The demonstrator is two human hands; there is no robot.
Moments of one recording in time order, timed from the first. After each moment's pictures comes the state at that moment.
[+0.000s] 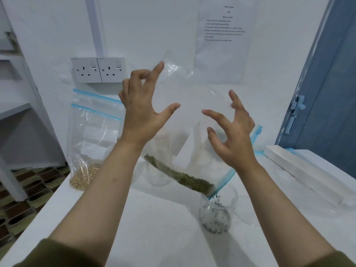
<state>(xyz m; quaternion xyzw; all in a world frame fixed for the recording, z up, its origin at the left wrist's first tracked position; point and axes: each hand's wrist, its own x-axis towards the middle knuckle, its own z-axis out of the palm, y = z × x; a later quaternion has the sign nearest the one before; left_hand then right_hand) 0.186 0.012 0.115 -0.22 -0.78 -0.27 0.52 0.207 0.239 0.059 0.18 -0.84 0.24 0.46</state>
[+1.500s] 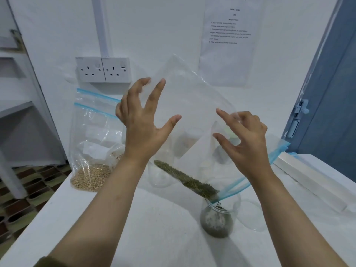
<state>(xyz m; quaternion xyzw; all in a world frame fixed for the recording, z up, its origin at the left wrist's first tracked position) 0.190 0.009 0.084 -0.16 -0.77 -0.25 0.56 0.215 0.249 0.057 0.20 -0.81 0.22 0.50</state>
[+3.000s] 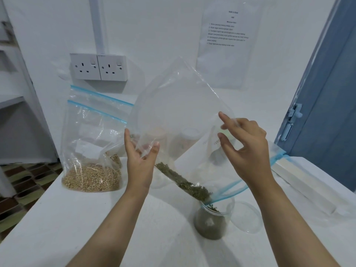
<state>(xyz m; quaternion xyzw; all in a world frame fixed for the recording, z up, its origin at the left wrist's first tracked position) 0.189 0.021 -0.008 -0.04 -0.61 -0.75 0.26 0.231 0.251 0.062 0.20 -0.81 0.25 0.50</state>
